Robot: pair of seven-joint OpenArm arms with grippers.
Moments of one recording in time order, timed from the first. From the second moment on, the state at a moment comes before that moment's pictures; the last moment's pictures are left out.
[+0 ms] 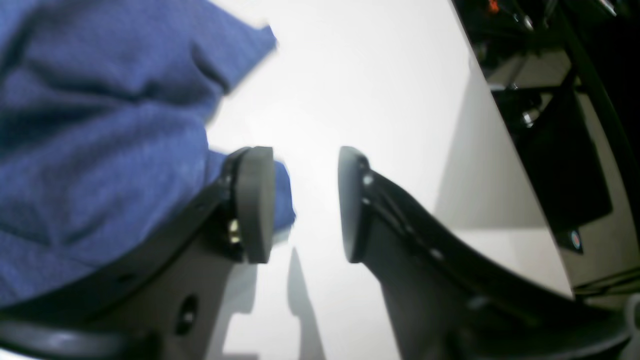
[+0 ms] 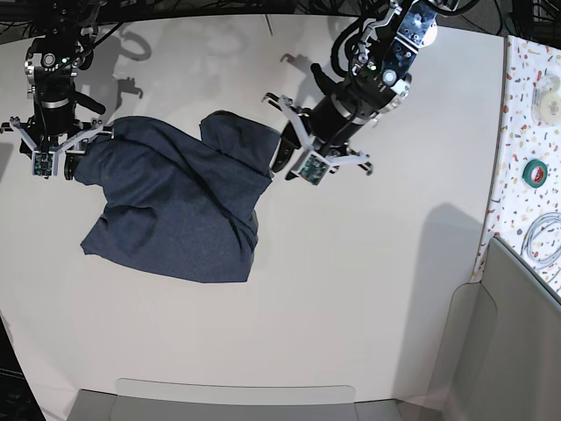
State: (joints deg) left arm 8.1 -12.7 26.3 113.0 -11.4 -3.7 42.4; right arm -18.8 7.8 27.1 117.0 -1.2 13.5 -37.9
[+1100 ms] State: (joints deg) left arm -8.2 -1.4 26.5 84.2 -23.7 -11.3 45.3; right arm -14.9 13.5 23.9 101.5 -1.4 13.6 -37.8
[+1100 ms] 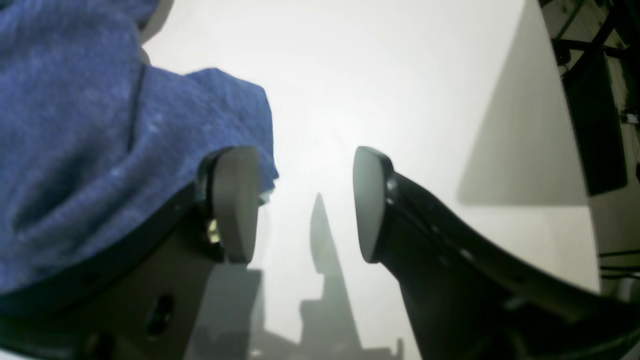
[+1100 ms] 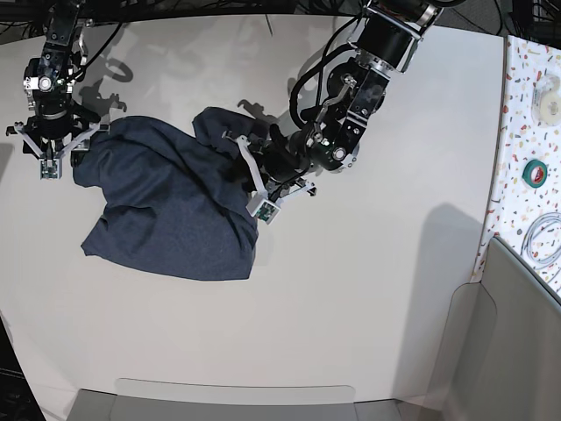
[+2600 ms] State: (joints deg) left arm -19.9 0.2 4.1 78.3 -23.9 -11.4 36.9; right arm -17.0 10.5 -24.5 118.4 -0.5 13.3 -51.3
